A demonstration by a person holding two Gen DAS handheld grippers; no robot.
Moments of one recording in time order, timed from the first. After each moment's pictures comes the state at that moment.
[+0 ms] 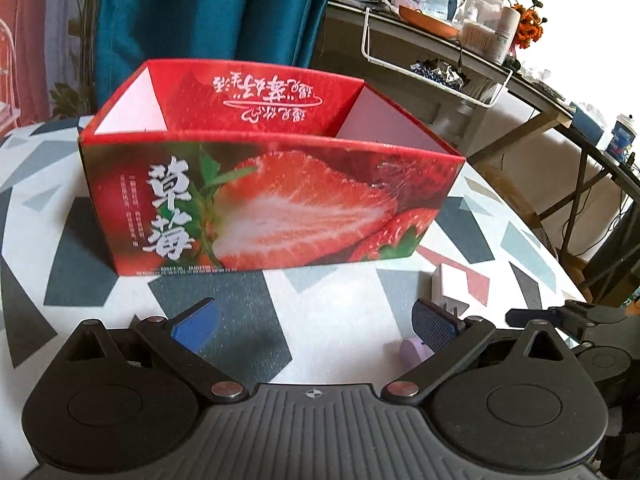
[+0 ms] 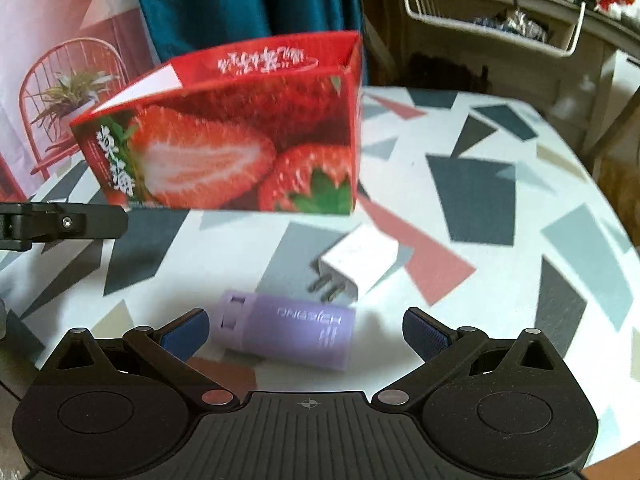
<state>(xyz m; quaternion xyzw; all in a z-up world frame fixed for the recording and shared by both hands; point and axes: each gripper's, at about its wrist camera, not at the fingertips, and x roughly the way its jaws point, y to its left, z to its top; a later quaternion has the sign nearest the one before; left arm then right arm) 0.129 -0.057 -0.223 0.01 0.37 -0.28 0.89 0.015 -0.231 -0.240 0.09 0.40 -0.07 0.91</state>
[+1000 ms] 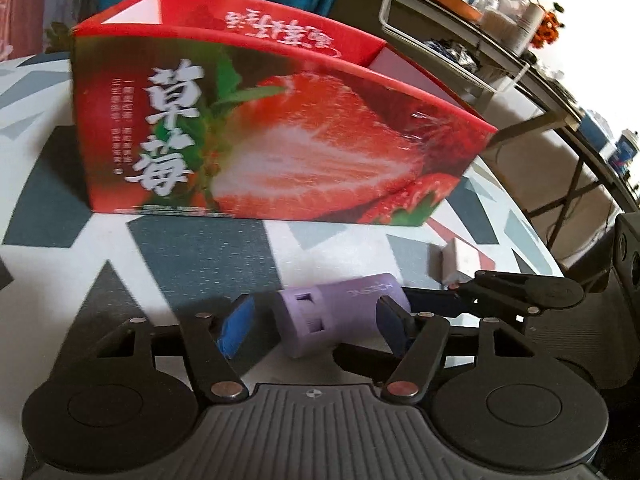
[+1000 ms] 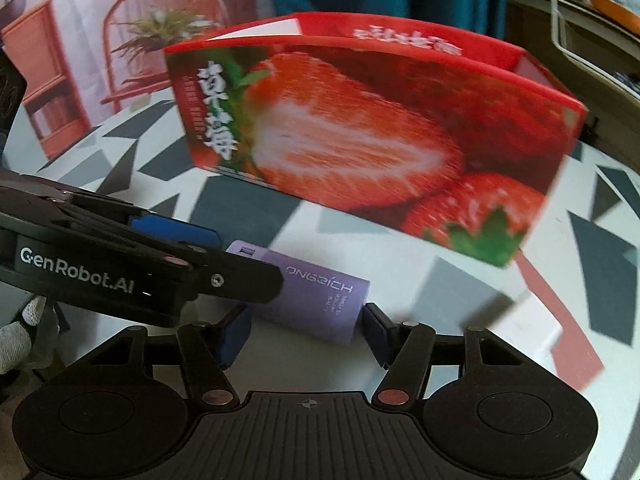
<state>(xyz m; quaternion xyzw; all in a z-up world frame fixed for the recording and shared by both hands) 0.149 -0.047 -0.268 -0.05 0.42 -0.29 0.86 0.084 -0.166 -0.257 0.00 0.42 0.07 0.90</state>
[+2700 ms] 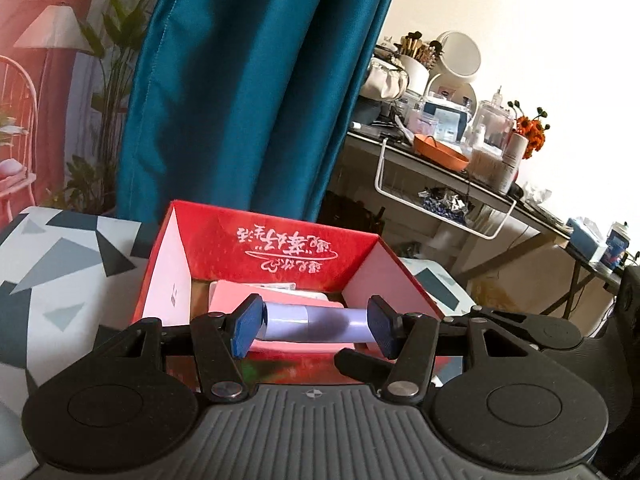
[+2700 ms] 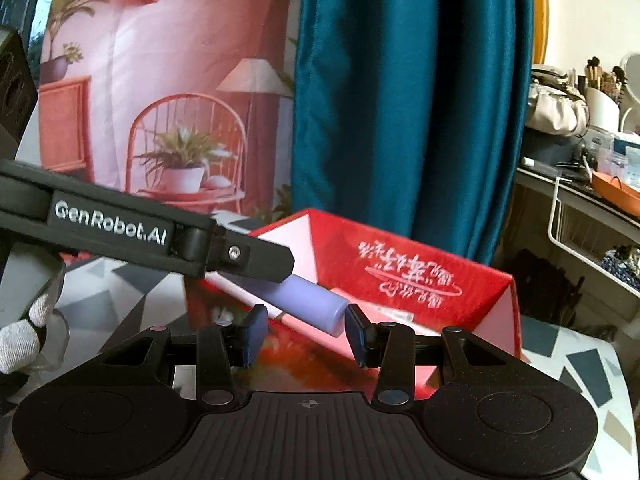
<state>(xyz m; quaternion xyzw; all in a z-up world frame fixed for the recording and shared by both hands) 0.170 -0.042 -0.135 -0.07 0.25 -0.26 0.93 0.125 -0.163 -0.138 -0.06 0.23 0.07 0.97</state>
